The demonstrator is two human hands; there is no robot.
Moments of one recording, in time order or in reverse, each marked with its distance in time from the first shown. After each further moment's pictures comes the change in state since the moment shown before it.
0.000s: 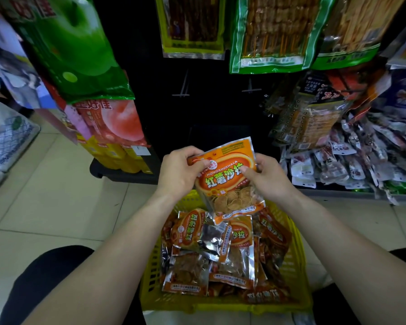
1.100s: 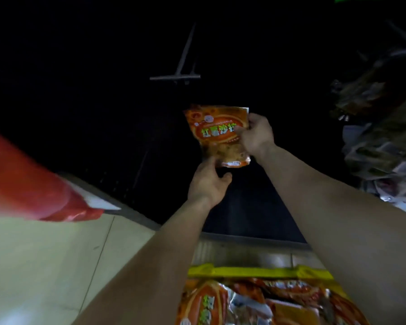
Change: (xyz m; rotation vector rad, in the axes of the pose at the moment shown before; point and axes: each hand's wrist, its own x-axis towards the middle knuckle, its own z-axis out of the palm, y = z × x) left_hand 0.209 -0.195 0.146 0.073 -0.160 -0.287; right_hand 0.355 0.100 0.090 -0.047 0.253 0.060
